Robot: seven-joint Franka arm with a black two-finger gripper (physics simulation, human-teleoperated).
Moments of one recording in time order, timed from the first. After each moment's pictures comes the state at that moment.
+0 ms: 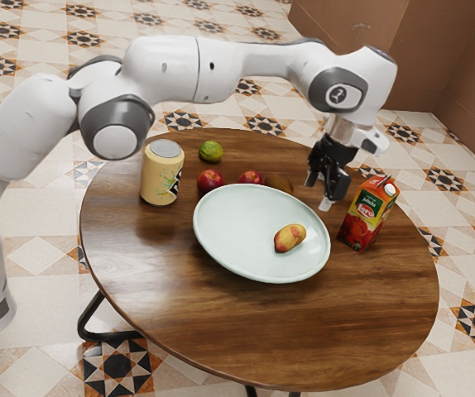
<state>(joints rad) -0.12 0.59 0.14 -0.99 -0.14 1.47 0.03</state>
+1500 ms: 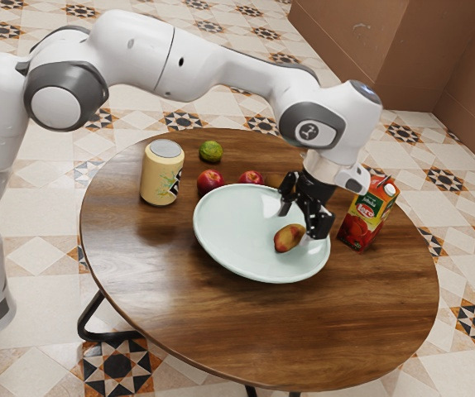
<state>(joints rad) -0.22 0.31 0.04 -1.49 -0.02 1.69 -0.36</state>
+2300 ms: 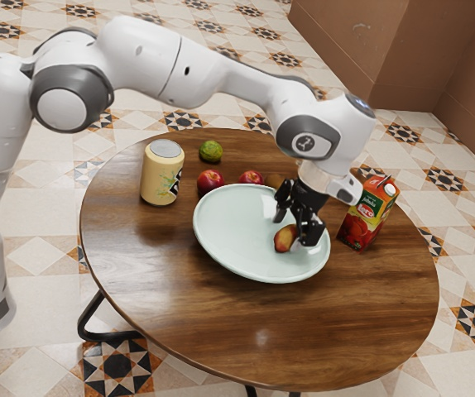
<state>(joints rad) -0.20 0.33 0.04 -1.53 -0.02 1.72 -0.28</state>
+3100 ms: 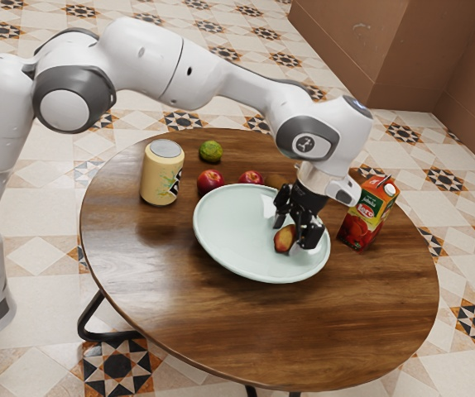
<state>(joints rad) -0.19 0.34 0.04 -1.54 -0.06 1.73 -0.25</state>
